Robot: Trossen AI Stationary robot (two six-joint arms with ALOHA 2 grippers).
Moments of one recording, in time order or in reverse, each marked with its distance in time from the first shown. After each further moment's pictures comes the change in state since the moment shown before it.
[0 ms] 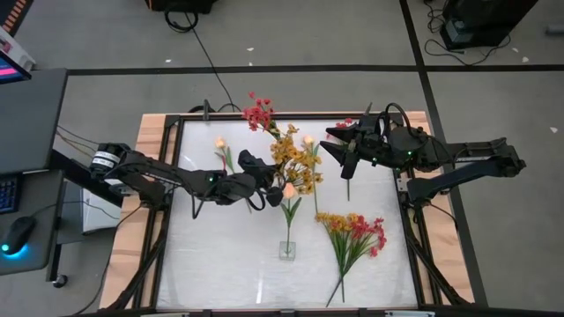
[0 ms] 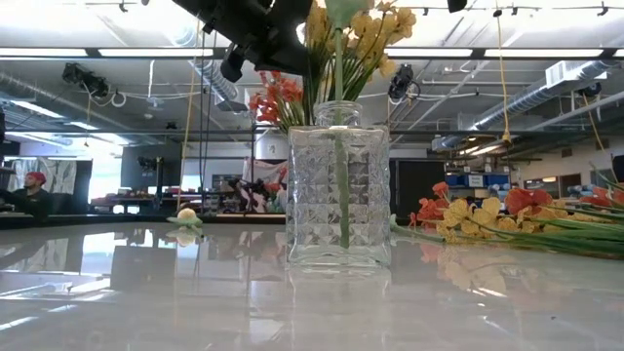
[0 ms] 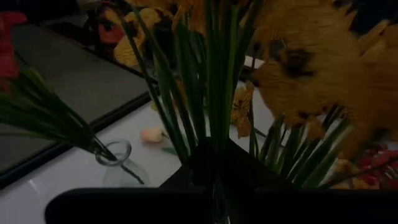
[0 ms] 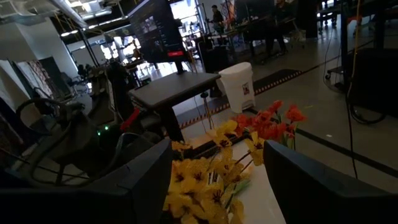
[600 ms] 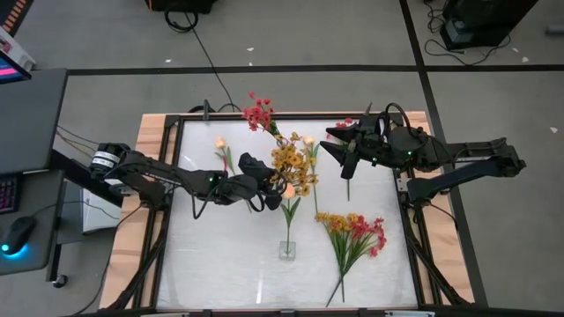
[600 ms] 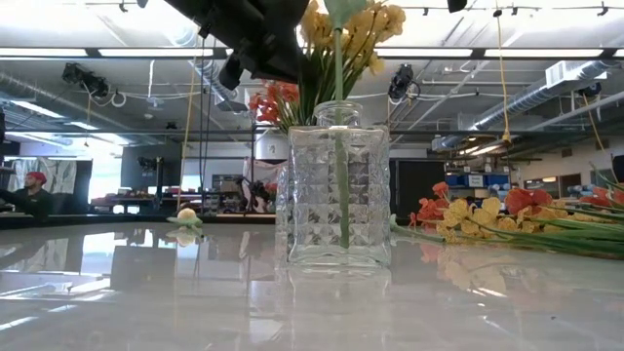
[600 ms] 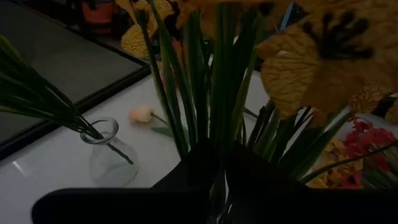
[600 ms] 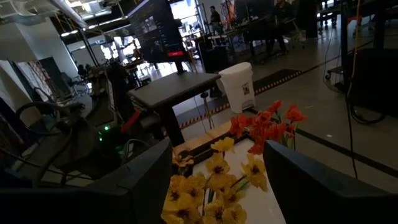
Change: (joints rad) left arm 0.000 0.000 0.000 -0.076 0.069 -0.067; right arm 0.000 0.000 0.000 0.000 0.000 0.000
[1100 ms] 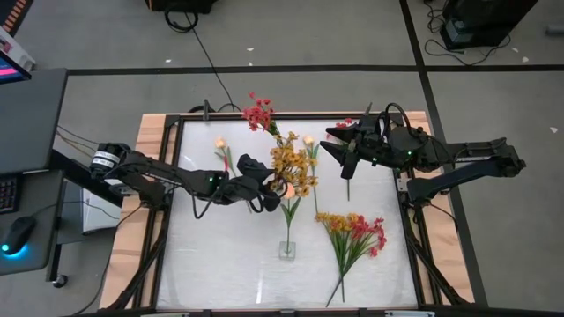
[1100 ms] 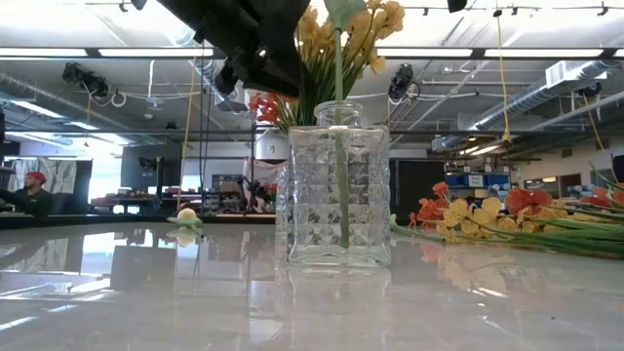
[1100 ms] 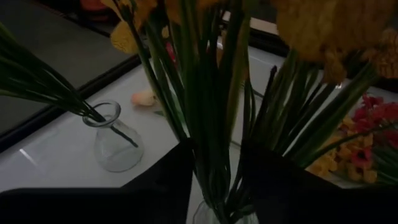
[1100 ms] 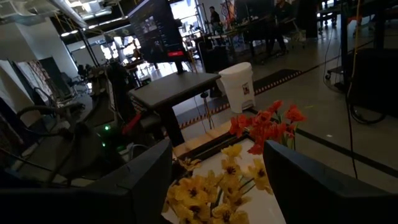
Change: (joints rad) left arm 0.000 0.000 0.000 -0.080 0.029 -0.005; right arm 0.000 0.000 0.000 0.000 0.000 0.000
